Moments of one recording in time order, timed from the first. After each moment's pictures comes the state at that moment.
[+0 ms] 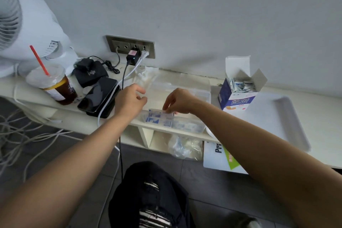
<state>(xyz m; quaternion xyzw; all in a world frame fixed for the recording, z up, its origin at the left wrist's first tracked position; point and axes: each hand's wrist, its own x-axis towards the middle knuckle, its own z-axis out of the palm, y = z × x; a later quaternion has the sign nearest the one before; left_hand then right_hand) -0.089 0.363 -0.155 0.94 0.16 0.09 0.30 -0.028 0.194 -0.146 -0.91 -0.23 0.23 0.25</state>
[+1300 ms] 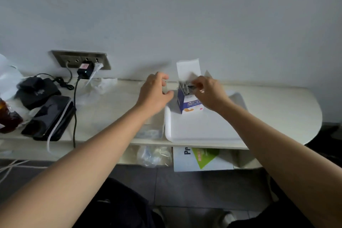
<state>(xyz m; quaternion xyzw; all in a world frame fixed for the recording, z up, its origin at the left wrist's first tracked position) -0.036 0.198 -0.120 0.93 -0.04 0.07 0.35 -0.008 0.009 -0.130 -0.96 -0.07 -0.06 0.26</state>
